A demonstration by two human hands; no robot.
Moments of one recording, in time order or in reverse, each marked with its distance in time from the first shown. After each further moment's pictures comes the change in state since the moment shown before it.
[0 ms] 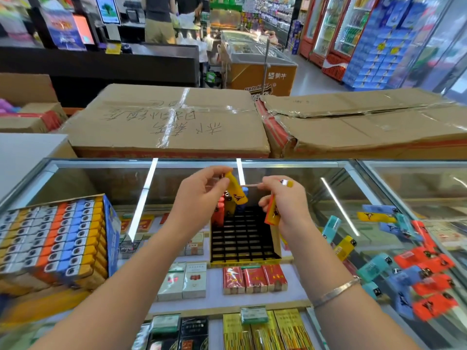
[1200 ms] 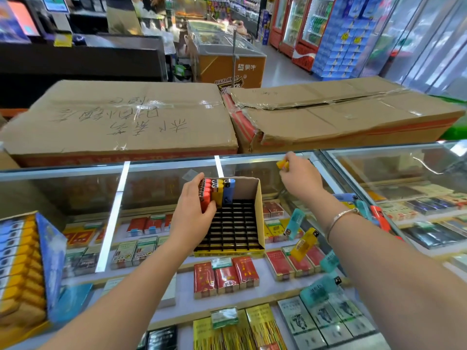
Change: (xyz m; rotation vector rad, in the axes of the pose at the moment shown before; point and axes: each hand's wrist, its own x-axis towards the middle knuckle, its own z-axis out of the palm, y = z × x) left_hand 0.012 -0.065 0.077 0.326 -0.010 -0.052; right_hand 0.088 -0.028 -0.106 -1.340 0.156 -0.348
